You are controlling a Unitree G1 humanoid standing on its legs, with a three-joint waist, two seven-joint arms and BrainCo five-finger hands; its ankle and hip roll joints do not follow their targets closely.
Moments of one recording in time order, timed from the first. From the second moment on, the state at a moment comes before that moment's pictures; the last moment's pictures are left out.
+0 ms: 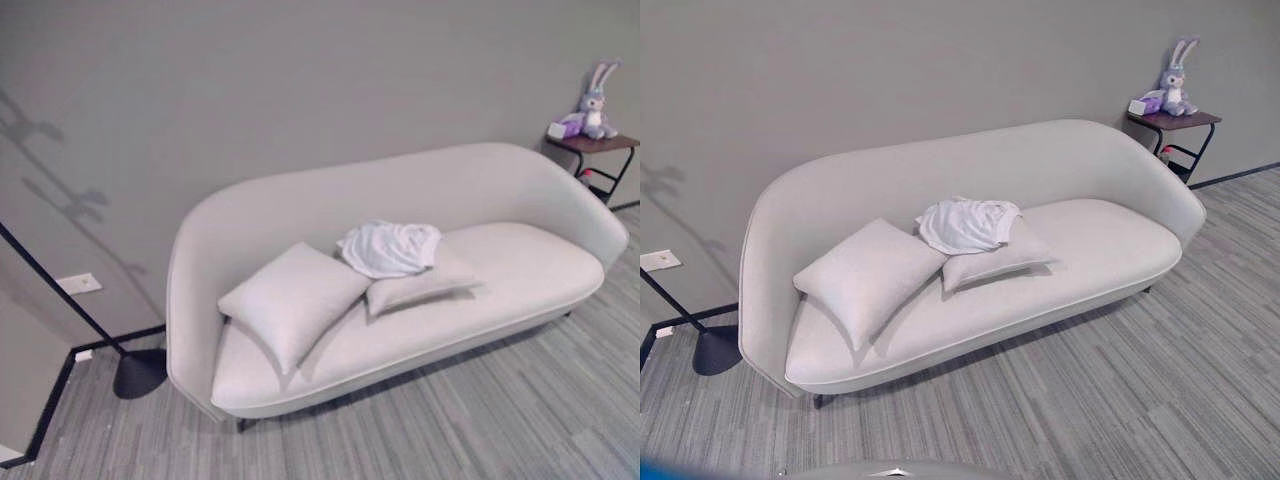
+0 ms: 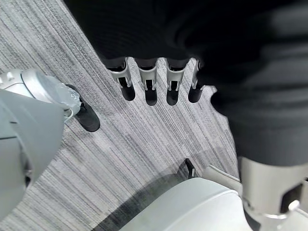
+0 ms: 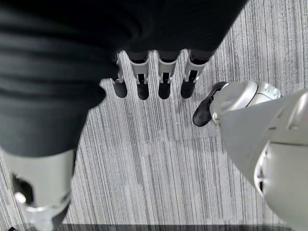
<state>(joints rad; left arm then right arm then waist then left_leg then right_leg) 0.10 0.17 0.29 1.43 -0.97 -0.12 -0.05 0.06 -0.25 -0.27 1.54 1.07 0.06 0.11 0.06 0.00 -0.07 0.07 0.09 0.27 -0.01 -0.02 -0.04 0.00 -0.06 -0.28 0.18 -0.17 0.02</state>
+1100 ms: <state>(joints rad) 0.08 0.16 0.18 1.43 -0.85 -0.11 -0.09 0.05 -0.25 -0.19 1.54 0.94 0.06 0.12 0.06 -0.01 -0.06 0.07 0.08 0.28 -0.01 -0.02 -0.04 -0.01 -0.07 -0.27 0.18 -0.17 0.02</state>
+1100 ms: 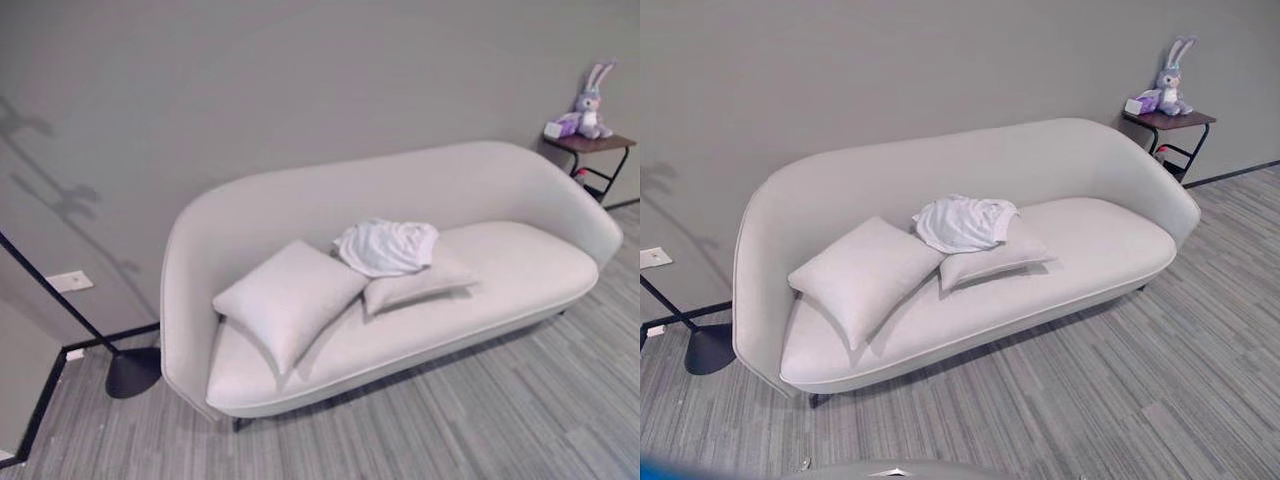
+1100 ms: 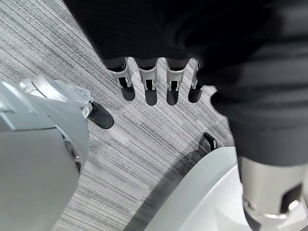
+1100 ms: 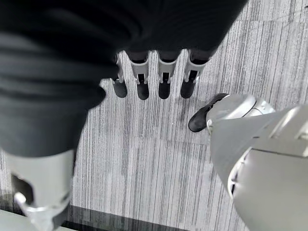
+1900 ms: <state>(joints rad) 0.08 0.20 0.20 1.39 -0.81 -0.14 -0.04 0.04 -0.18 -0.03 1.25 0.85 -0.02 0.11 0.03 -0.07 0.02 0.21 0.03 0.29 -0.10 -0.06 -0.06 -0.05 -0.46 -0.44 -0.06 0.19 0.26</state>
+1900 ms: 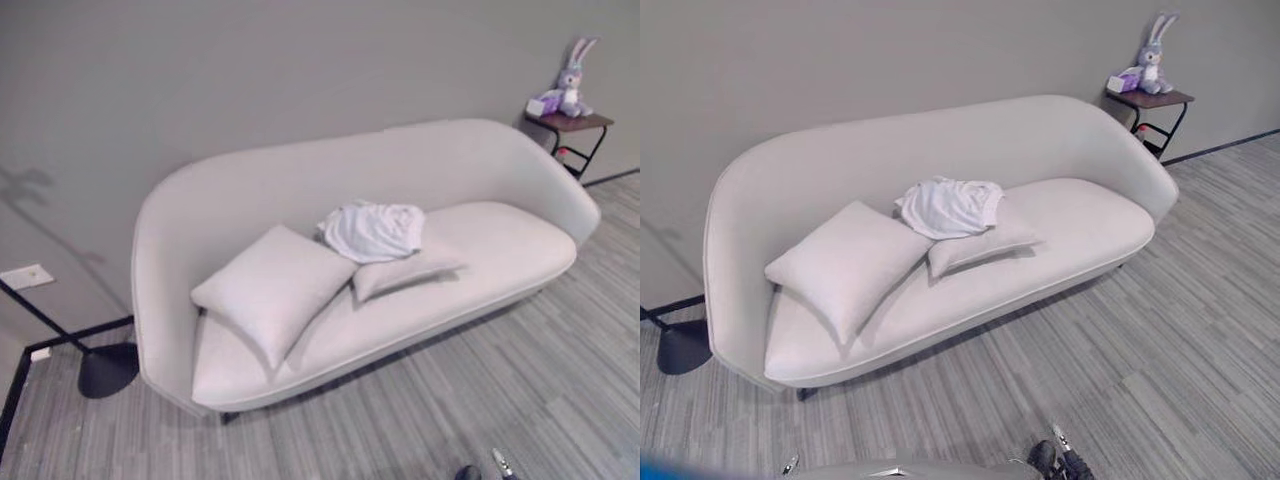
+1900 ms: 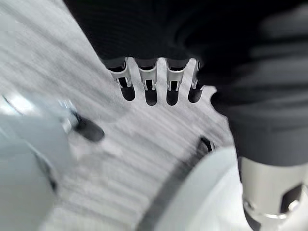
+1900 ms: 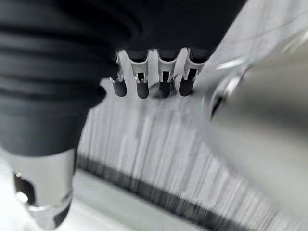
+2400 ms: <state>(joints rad) 0.02 0.19 0.19 1.35 -0.85 -0.16 -0.01 -0.06 -0.20 0.23 1.12 0.68 -0.05 0.11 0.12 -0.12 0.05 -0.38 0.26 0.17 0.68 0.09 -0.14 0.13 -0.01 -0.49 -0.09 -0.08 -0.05</state>
